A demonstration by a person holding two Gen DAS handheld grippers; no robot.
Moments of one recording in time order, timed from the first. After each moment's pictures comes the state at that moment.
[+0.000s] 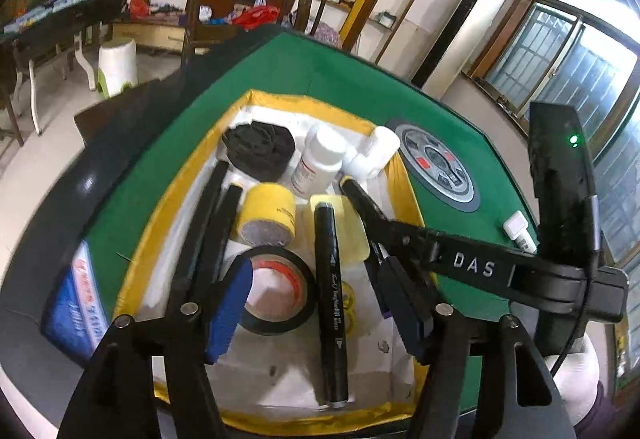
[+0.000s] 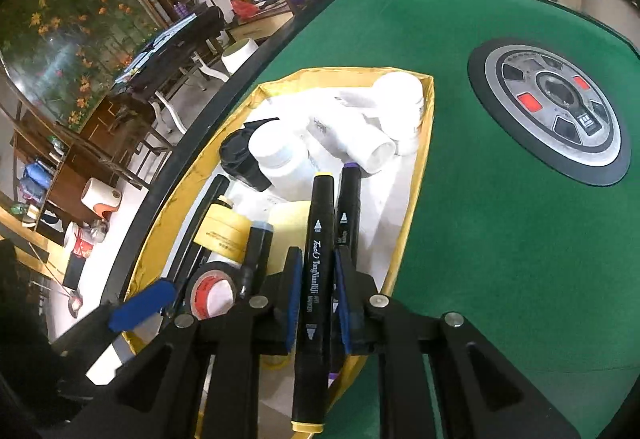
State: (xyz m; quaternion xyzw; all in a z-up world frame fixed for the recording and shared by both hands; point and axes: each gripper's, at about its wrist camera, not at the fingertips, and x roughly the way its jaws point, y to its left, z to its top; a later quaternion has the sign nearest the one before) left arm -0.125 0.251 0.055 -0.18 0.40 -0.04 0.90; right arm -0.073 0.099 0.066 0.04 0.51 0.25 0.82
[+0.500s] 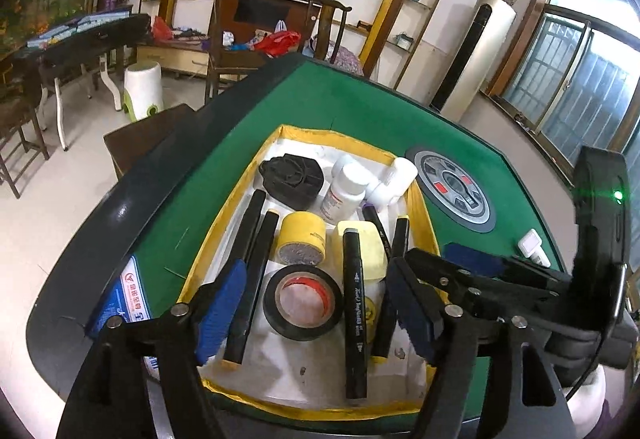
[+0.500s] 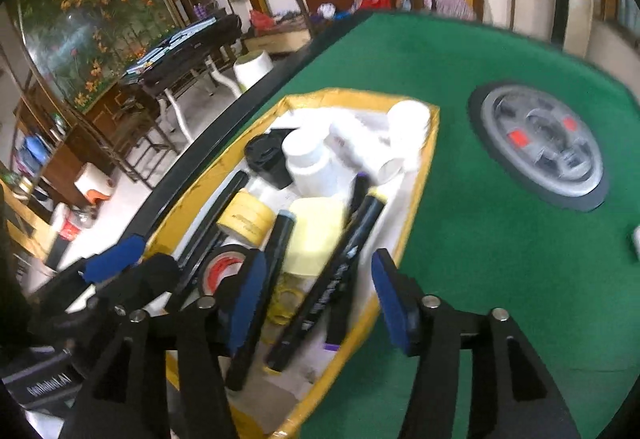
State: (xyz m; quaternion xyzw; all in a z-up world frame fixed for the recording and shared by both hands) left arm -0.143 0.261 0.074 -0.17 0.36 0.01 0.92; right arm -0.111 0.092 0.095 -0.02 0.45 0.25 0.86
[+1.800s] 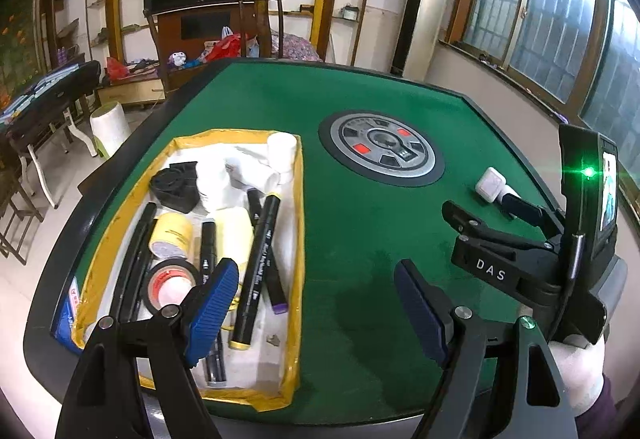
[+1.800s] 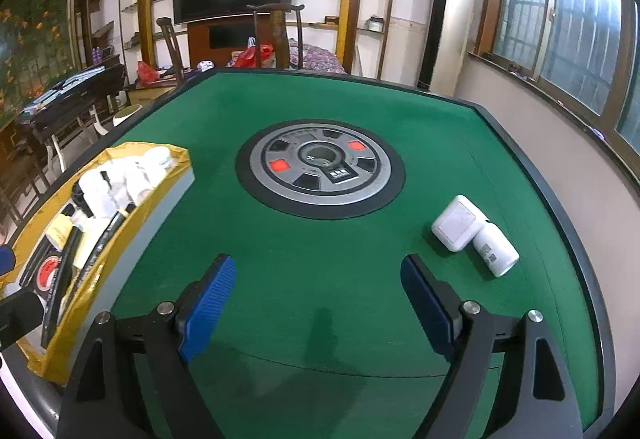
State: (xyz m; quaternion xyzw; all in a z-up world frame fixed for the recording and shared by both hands) left arm -0.131 0.127 0.091 -0.05 0.39 -0.04 0.92; right arm -0.115 -0.064 0.096 -0.06 0.35 0.04 0.93
